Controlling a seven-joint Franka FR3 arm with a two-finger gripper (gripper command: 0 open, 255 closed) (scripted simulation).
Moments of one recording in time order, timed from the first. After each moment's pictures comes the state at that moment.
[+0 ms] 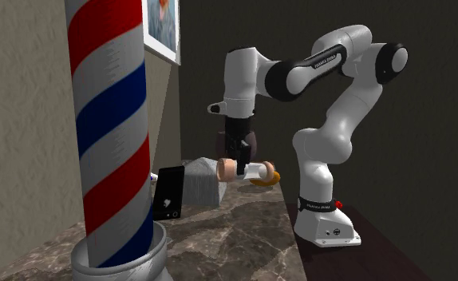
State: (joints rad) arm 0.28 -0.74 0.28 -2.70 -0.01 1.95 0.01
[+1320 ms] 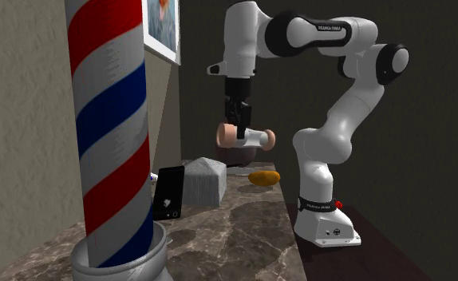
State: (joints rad) arm 0.26 -0.76 0.24 -2.45 -0.02 1.67 -0.03
